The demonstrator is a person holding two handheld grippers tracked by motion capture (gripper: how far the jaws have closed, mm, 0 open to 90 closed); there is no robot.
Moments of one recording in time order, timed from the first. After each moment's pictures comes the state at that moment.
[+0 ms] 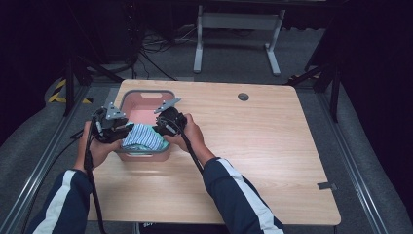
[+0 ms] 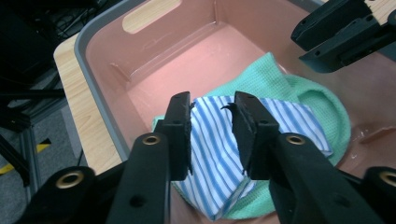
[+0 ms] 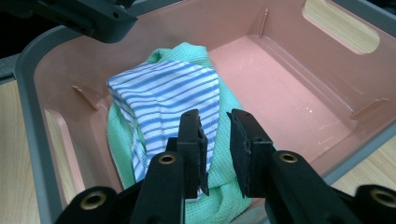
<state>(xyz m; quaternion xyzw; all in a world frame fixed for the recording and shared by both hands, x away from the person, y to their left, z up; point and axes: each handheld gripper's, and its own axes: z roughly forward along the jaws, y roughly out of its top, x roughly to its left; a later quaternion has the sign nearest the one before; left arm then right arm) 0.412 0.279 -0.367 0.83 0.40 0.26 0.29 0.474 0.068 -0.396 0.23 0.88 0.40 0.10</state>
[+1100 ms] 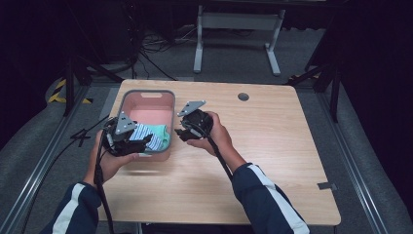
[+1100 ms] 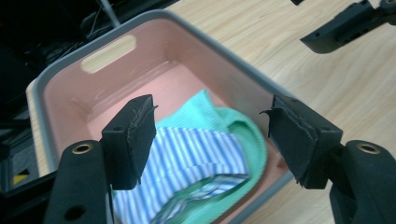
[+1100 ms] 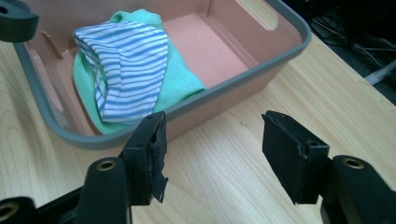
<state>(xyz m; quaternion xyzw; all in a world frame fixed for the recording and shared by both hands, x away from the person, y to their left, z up) 0.370 0.232 -0.358 0.82 0.37 0.27 0.35 0.444 -0.006 -0.364 0.23 0.88 0.36 0.18</state>
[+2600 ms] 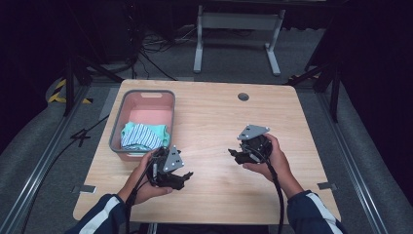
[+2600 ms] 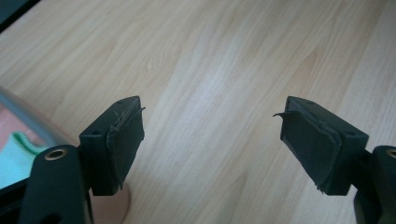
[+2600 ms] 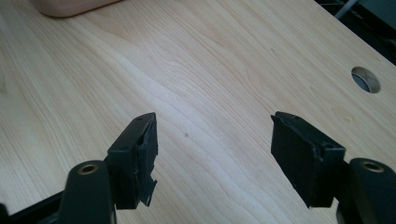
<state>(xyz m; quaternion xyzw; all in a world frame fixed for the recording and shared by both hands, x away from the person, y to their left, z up) 0.324 0.130 -0.412 0.90 0.21 0.19 0.34 0.385 -0.160 -0.390 0.29 0.87 0.32 0.23</state>
